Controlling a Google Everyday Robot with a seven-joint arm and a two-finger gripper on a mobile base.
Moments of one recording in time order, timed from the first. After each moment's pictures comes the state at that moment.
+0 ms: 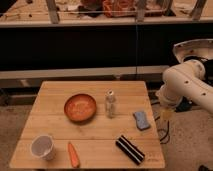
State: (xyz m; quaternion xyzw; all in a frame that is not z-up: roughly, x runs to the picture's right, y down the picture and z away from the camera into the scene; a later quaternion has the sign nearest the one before) arm 0.271 0.104 0.685 -0.28 0.02 0.02 0.96
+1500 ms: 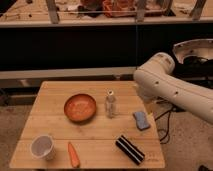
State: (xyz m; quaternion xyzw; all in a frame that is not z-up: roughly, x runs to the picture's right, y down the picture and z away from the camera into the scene) arm 0.180 0.059 0.674 -0.21 0.00 -0.21 0.95
